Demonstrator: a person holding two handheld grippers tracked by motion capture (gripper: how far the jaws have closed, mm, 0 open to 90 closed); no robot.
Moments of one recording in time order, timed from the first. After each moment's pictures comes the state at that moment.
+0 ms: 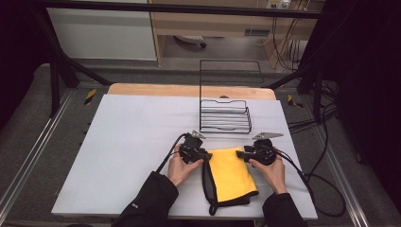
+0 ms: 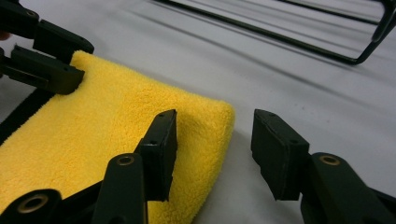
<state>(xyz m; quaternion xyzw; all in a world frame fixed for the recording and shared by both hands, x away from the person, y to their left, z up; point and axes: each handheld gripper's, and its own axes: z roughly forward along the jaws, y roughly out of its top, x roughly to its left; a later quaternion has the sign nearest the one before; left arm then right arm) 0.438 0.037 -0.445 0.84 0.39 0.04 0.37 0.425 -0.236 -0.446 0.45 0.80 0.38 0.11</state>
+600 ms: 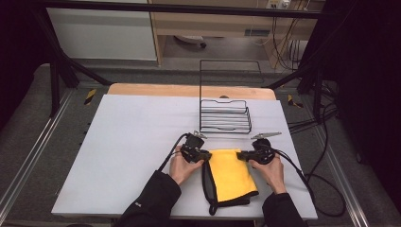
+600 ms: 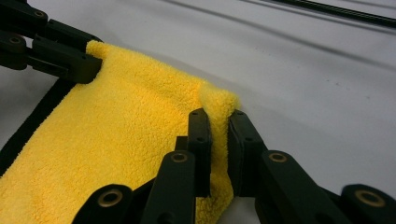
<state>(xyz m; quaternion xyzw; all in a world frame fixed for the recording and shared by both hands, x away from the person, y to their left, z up) 0.437 0.033 -0.442 0.85 0.39 0.03 0.36 0.426 -0.234 -0.447 0.47 0.79 0.38 0.05</state>
